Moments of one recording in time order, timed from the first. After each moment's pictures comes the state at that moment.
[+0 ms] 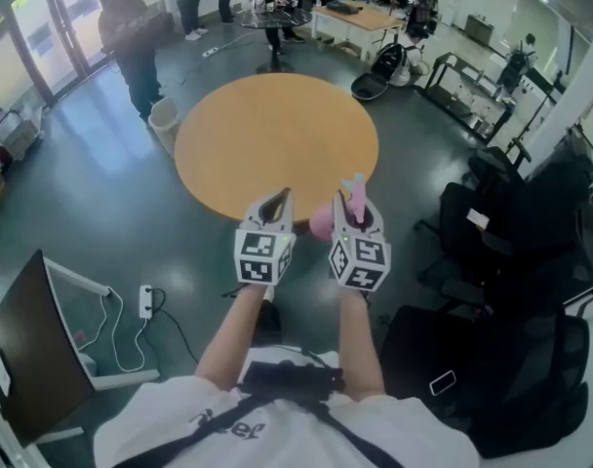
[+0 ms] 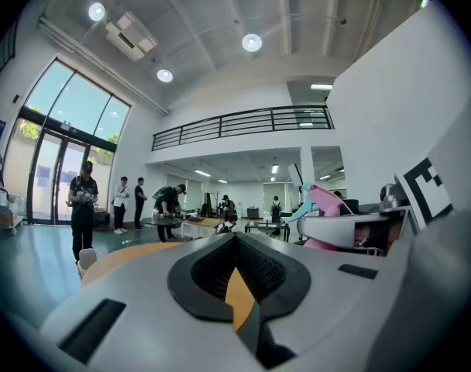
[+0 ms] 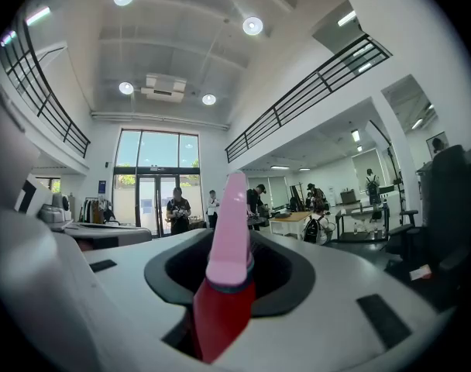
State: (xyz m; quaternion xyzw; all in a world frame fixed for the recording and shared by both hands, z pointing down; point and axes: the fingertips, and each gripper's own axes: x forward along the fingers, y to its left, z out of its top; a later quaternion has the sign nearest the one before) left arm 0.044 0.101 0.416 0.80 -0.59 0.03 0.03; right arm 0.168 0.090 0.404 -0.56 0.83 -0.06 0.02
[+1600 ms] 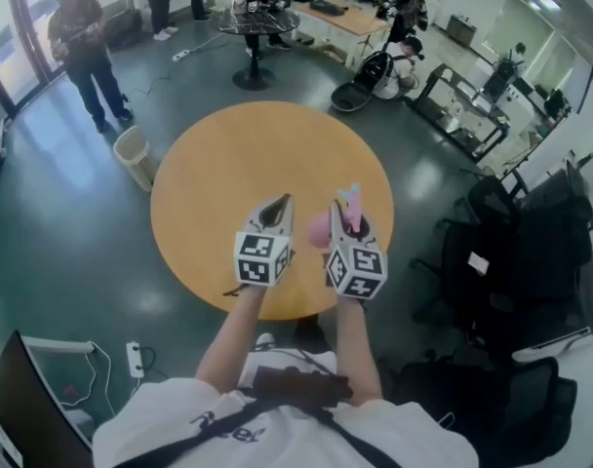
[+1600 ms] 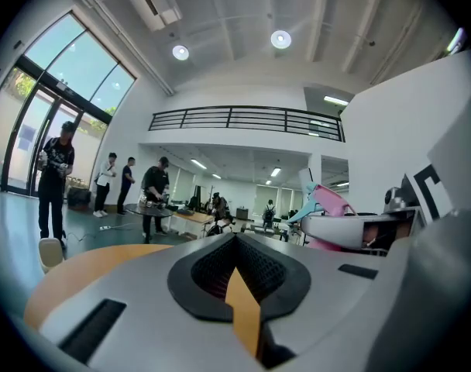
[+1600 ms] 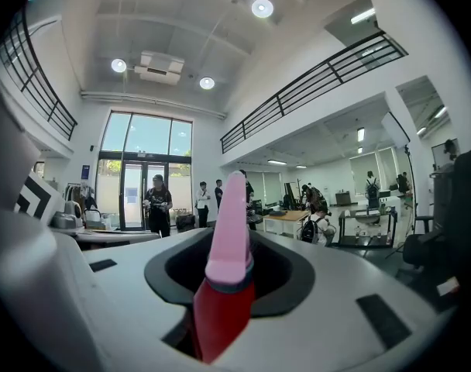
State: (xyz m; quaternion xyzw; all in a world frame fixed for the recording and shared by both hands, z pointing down) left arm -0.095 -0.238 0.451 0.83 -0.54 0.00 0.09; right arm 0.022 -0.229 0.422 -0.58 0.81 -0.06 -0.01
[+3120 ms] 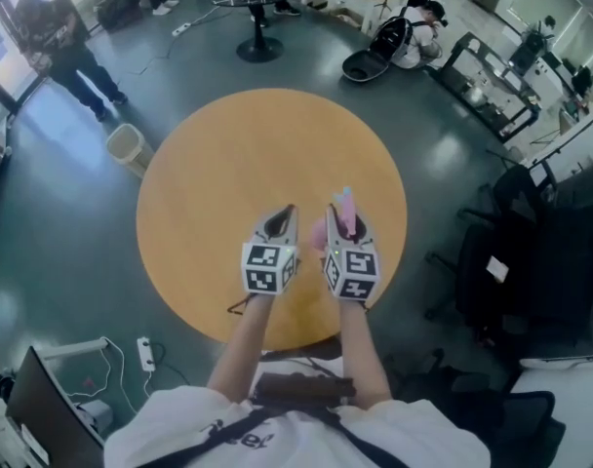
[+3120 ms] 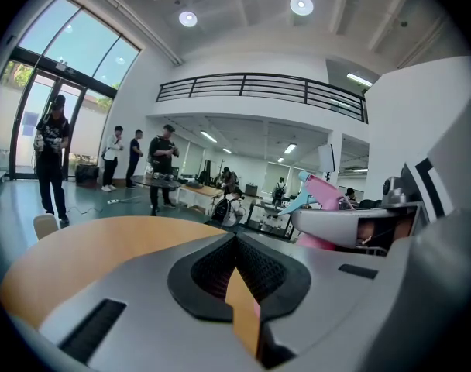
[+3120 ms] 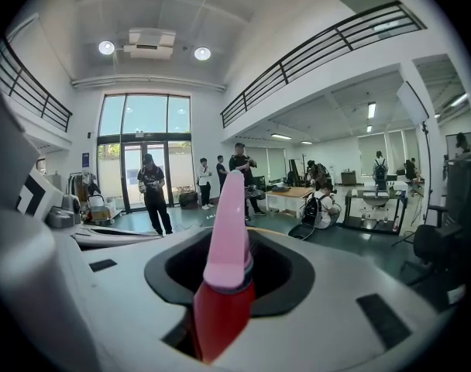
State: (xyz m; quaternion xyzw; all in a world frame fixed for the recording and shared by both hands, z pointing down) left arm -0.048 -0.380 0.540 0.81 -0.56 0.07 0.17; right arm 0.051 -0.386 0.504 -0.56 0.82 -0.11 -0.09
